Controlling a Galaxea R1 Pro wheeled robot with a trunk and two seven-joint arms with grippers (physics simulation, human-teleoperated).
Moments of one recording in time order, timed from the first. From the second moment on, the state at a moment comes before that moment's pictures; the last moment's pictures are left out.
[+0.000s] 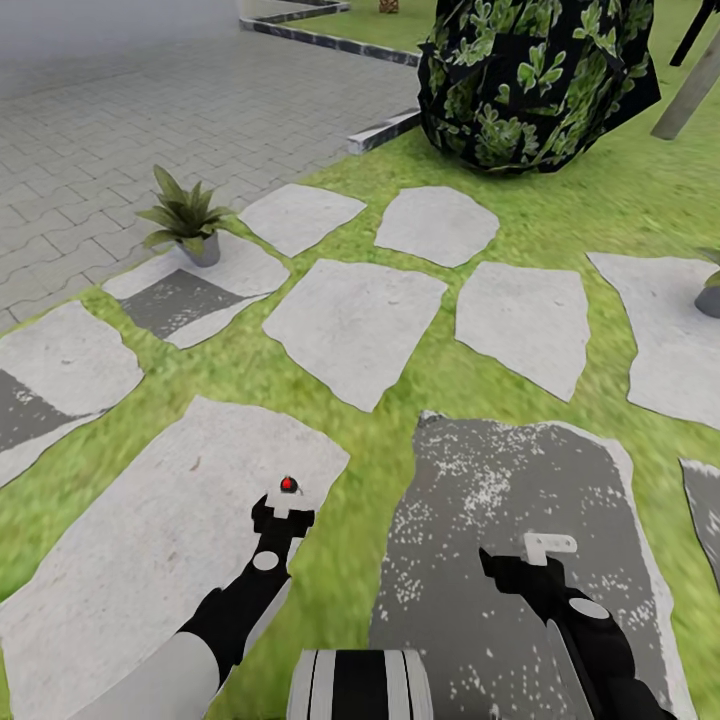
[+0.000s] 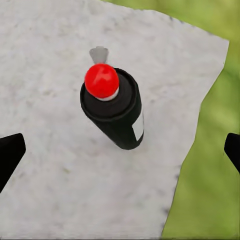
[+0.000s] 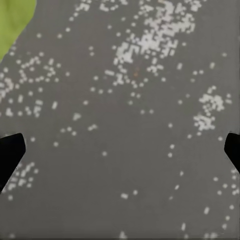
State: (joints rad) left arm -0.64 -0.08 -0.39 -0.60 0.09 -0.07 0.35; right arm -0.15 -0.02 -0.07 -1.54 0.00 0.63 0.01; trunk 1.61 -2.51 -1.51
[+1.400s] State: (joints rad) left arm -0.64 -0.08 -0.39 -0.60 0.09 -0.07 0.35; right arm -0.15 -0.02 -0.07 -1.54 0.00 0.62 0.01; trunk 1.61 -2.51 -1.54
